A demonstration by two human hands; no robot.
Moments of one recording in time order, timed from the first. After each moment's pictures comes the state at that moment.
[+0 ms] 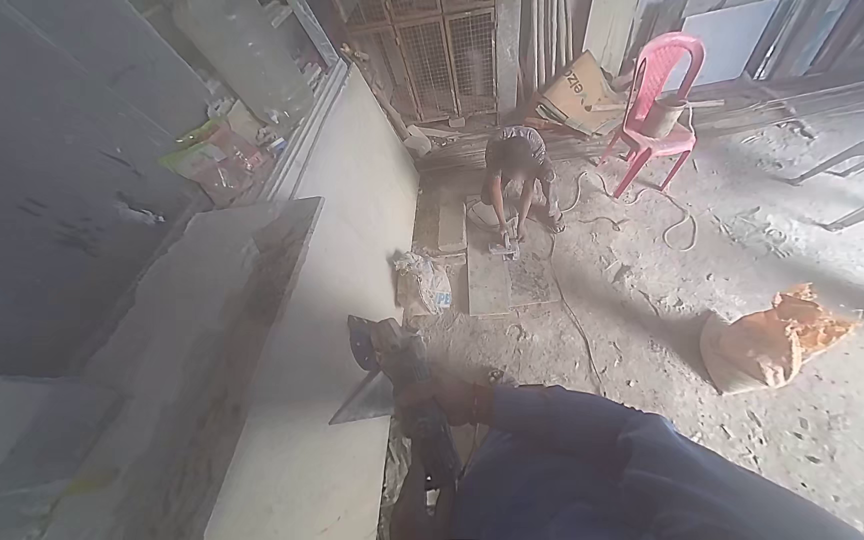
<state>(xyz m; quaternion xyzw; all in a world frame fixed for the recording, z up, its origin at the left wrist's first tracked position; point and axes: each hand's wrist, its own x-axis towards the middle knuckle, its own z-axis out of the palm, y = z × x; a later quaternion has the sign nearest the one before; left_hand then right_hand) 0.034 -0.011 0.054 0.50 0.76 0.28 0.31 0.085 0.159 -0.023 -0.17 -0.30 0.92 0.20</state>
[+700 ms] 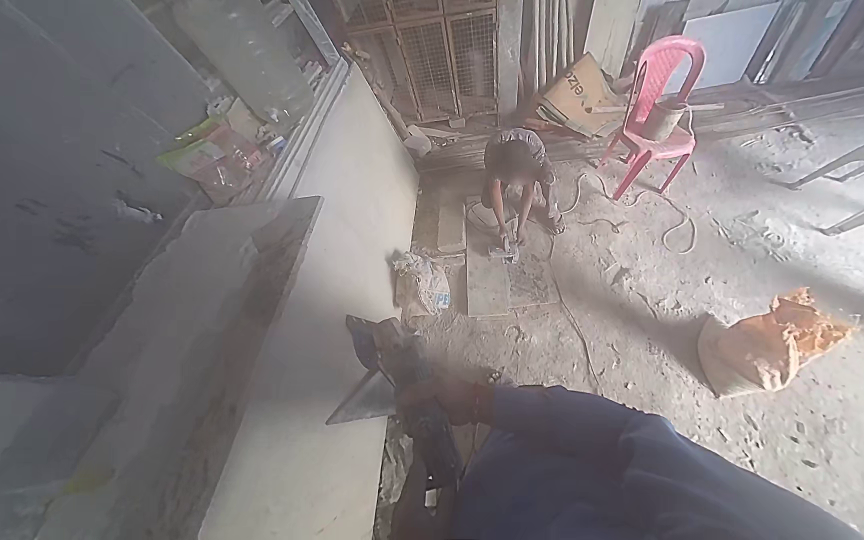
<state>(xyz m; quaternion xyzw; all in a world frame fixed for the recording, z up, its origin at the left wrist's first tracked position) 0.017 -0.026 -0.012 0.51 0.75 0.31 0.29 0.091 0.163 -0.024 -0.20 -0.30 0.91 0.19</state>
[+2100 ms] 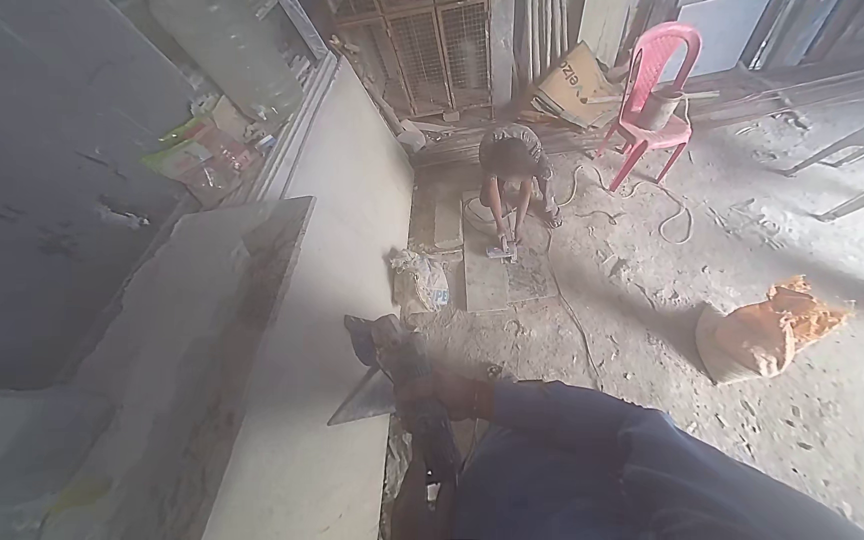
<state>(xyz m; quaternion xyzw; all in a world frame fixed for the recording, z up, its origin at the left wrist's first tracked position) 0.028 -0.002 0.035 0.51 0.75 0.29 0.31 0.088 0.171 -0.025 -0.20 -0.29 0.91 0.20</state>
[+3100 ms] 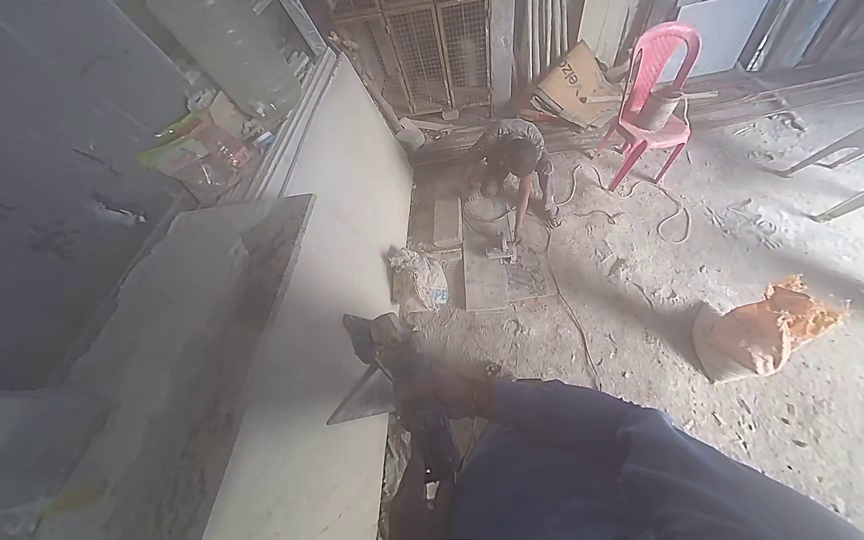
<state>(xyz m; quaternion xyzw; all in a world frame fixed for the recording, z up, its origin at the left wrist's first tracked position) 0.001 -0.013 -0.011 0.53 0.74 0.30 0.28 0.080 0.173 -0.027 -0.20 -0.29 0.91 0.21</state>
